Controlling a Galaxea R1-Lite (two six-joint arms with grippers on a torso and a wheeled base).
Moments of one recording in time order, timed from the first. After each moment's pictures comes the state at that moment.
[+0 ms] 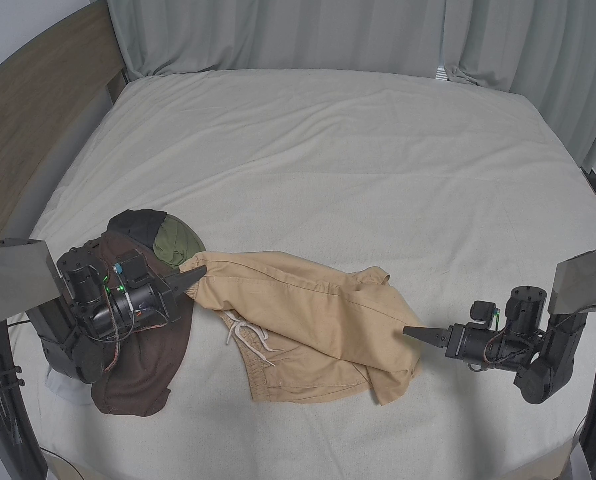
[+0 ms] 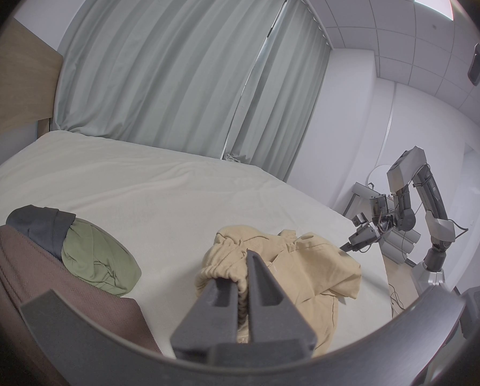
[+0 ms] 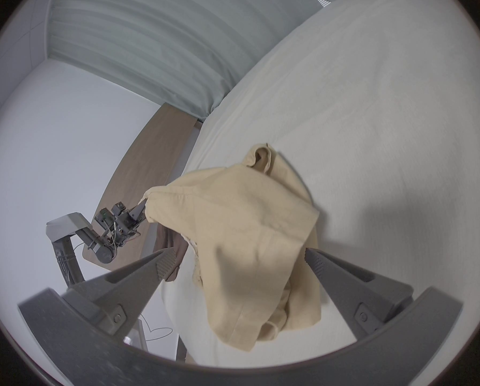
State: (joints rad) left arm -0.09 2.19 -0.59 -1.55 -0.71 -0.09; right arm 0.19 2.26 -0.34 -1.54 0.63 0.56
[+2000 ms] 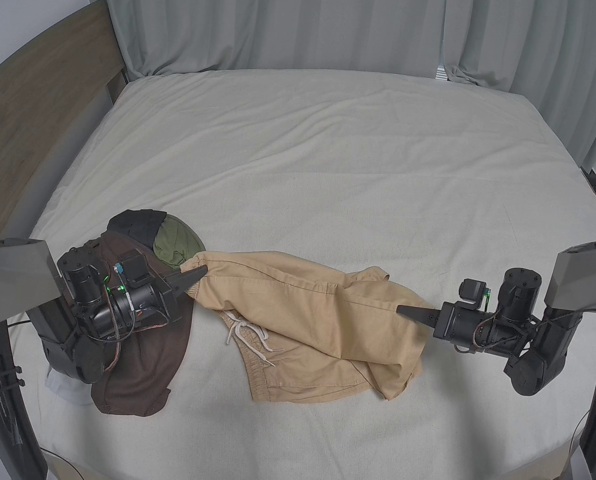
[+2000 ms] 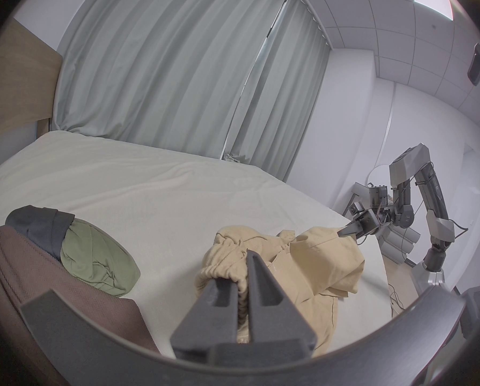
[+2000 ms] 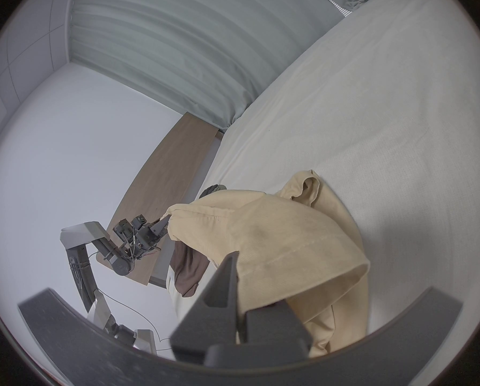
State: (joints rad) left arm -0.10 2.19 -0.59 -1.55 -0.71 -0.09; right arm 0.26 2.22 -0.46 -1.54 0.62 0.63
